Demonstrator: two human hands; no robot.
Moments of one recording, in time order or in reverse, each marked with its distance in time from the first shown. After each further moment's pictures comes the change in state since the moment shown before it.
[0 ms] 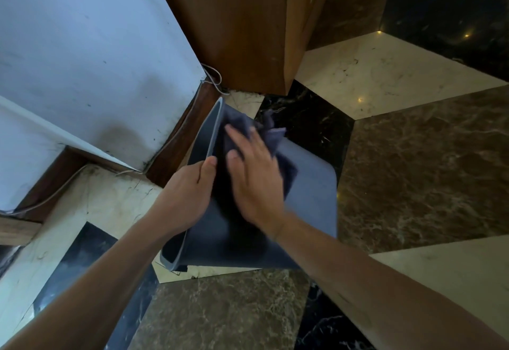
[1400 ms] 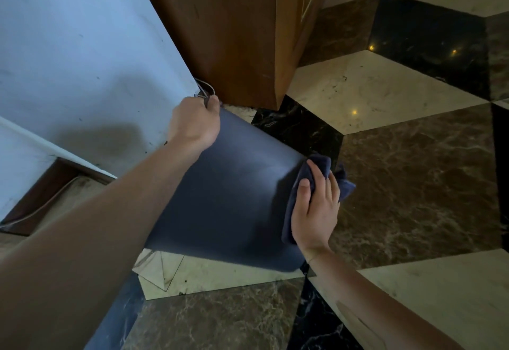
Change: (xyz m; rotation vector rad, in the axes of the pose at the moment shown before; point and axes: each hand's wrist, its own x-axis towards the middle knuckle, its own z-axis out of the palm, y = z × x) left_hand 0.123 0.049 0.001 0.013 0.270 -0.262; right_hand -0.032 0.104 -0.041 -0.093 0.455 0.291
